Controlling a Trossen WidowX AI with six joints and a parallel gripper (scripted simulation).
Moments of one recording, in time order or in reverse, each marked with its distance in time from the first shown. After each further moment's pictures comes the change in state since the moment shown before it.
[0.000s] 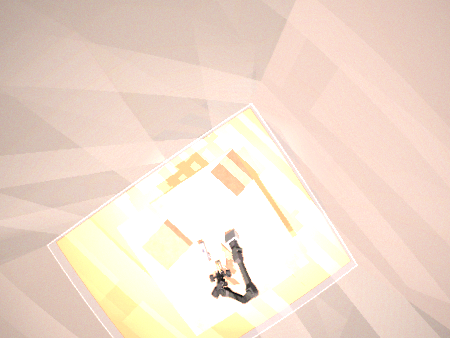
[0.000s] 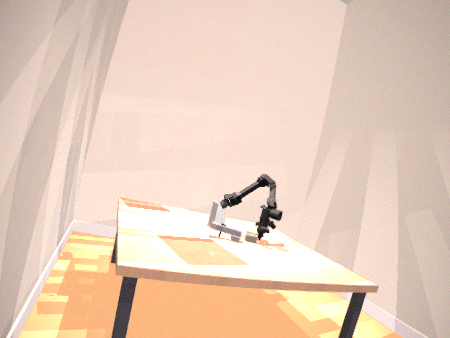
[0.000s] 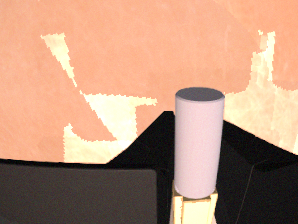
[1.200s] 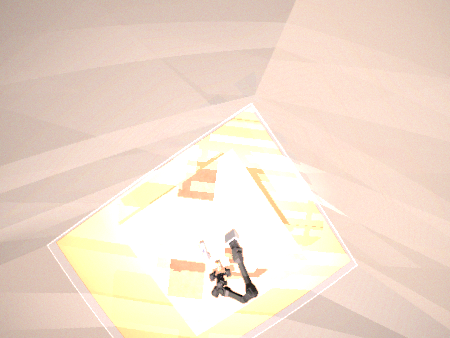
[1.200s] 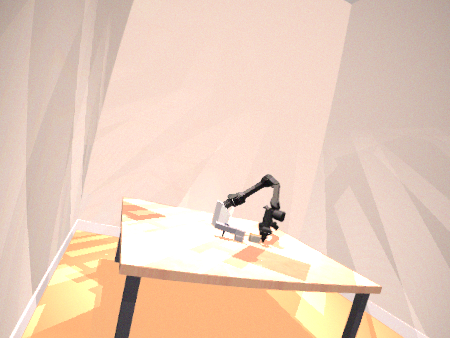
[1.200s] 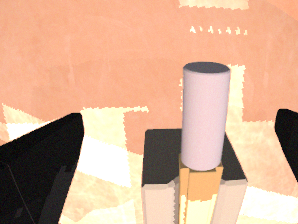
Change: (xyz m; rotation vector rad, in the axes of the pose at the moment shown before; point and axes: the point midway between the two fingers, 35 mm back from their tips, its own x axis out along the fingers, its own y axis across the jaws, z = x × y) arm 0.004 0.000 -0.005 0.017 0.013 0.003
